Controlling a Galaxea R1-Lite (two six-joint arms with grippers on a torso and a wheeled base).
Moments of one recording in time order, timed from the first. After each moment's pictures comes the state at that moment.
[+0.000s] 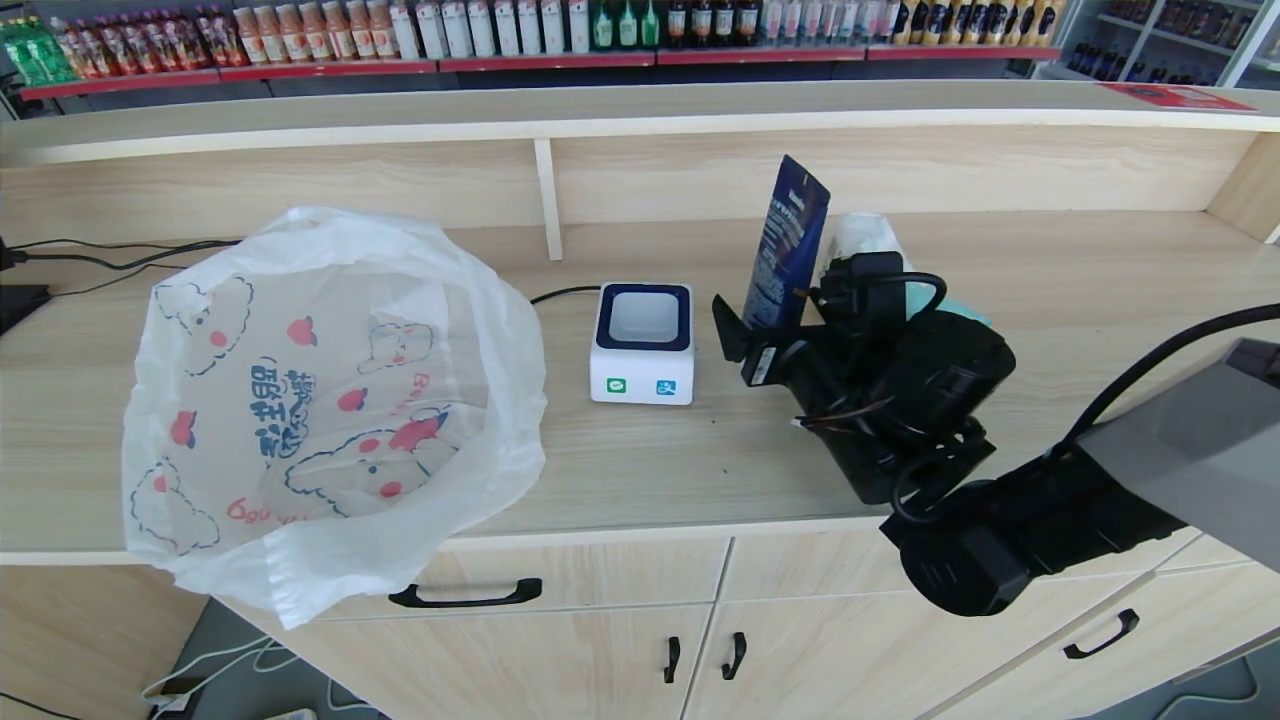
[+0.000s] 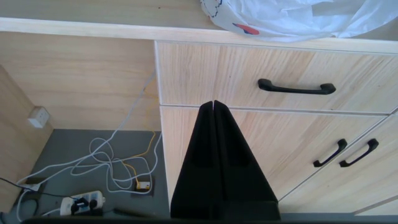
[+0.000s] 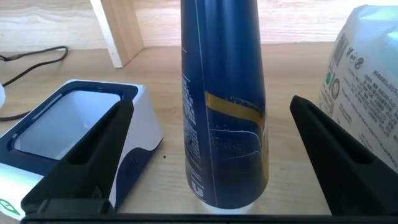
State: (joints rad) left arm 0.00 0.00 0.00 0.01 0.00 -0.01; right arm 0.57 2.09 -0.99 -1.42 -0.30 -0.06
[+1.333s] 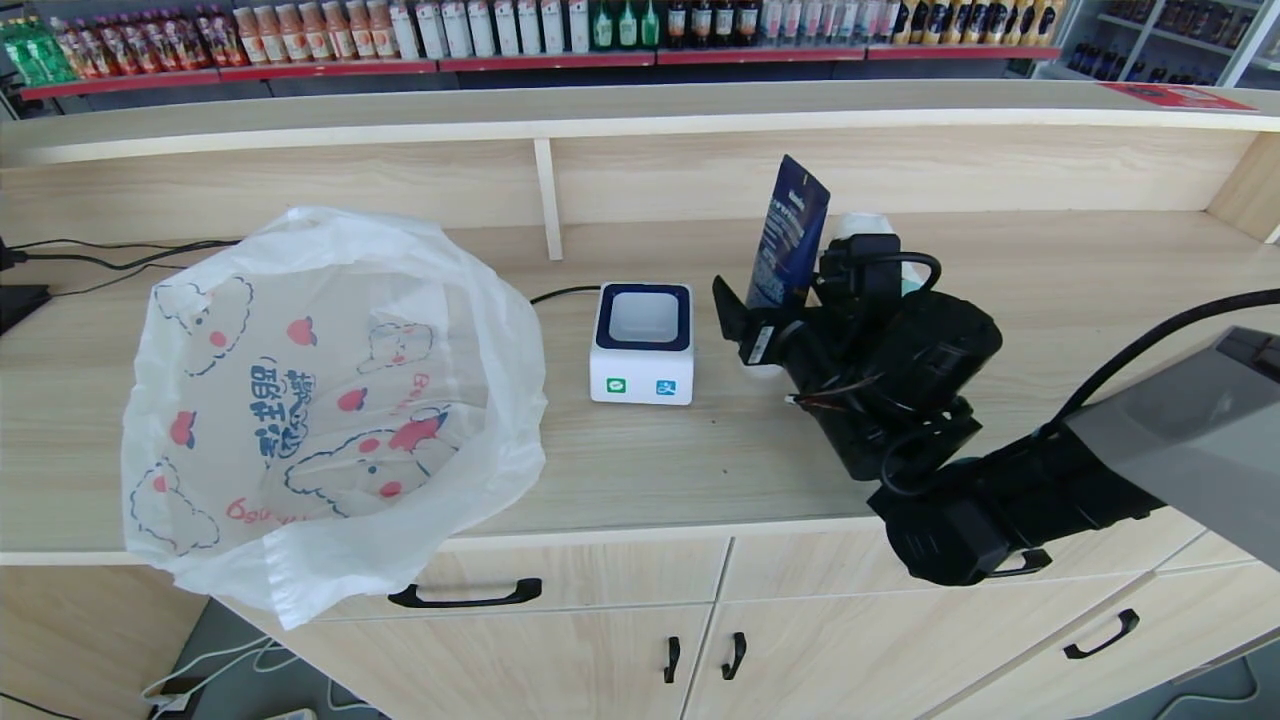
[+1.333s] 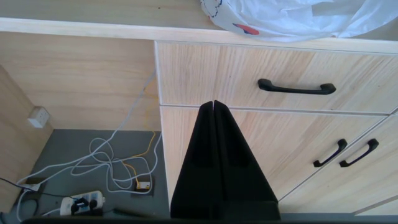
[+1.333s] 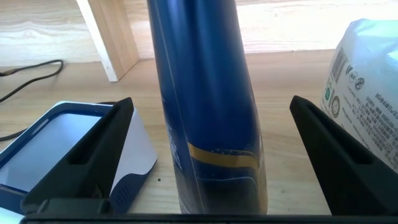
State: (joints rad) left arm 0.00 0.00 0.00 0.01 0.00 -0.01; right arm 0.55 2.12 -1.08 -1.38 -0.30 -0.04
